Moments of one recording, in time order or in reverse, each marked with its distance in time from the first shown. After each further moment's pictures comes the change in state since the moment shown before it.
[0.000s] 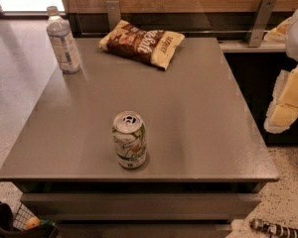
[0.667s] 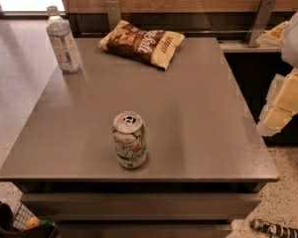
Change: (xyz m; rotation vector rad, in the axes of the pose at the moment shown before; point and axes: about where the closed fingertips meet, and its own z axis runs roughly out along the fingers) arm -0.010 0.005 0.007 -0.004 -0.089 -0.010
